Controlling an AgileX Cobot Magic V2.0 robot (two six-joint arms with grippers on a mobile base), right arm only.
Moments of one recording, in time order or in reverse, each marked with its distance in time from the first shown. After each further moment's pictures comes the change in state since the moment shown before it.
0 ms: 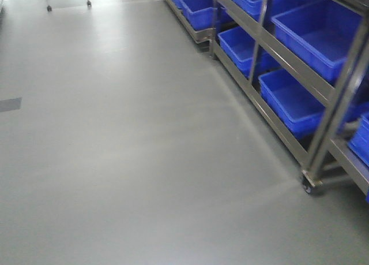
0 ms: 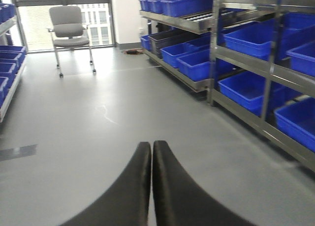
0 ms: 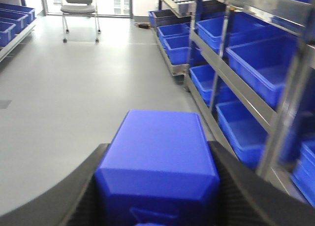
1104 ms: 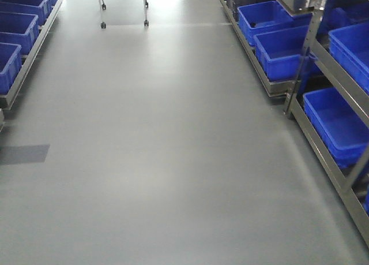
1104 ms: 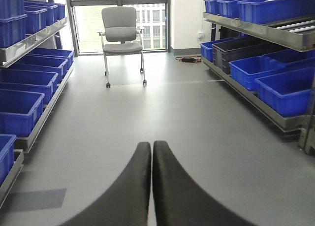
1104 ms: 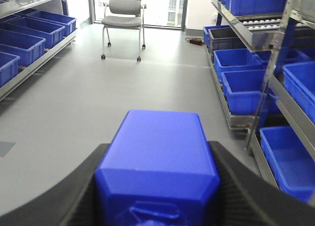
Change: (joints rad) arm 0.000 0.000 0.000 0.000 0.000 0.000
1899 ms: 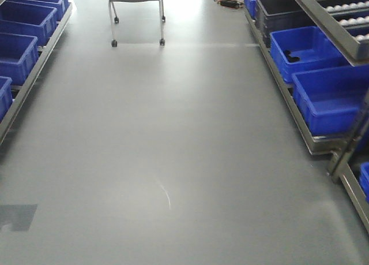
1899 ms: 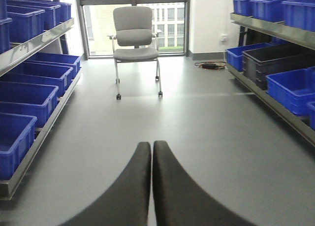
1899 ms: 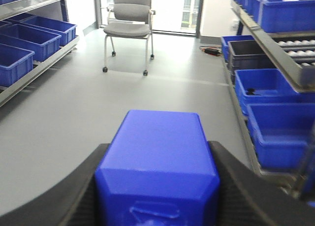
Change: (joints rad) arm 0.000 0.000 0.000 0.000 0.000 0.000
